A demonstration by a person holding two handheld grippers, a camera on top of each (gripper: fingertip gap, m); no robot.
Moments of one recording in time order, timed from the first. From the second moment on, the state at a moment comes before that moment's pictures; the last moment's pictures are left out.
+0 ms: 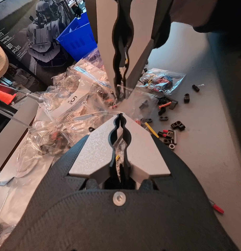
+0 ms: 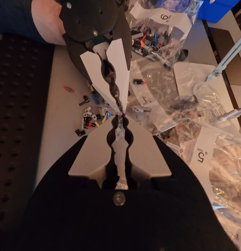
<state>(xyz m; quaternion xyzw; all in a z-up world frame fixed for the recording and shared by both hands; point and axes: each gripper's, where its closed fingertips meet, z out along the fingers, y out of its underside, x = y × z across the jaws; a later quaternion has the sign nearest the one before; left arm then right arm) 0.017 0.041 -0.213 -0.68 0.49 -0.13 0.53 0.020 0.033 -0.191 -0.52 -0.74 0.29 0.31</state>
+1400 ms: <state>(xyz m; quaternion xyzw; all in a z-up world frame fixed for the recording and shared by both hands) 0.017 0.041 -0.214 -0.68 0.50 -0.13 0.53 0.032 0.033 -0.199 -0.53 -0.74 0.29 0.29</state>
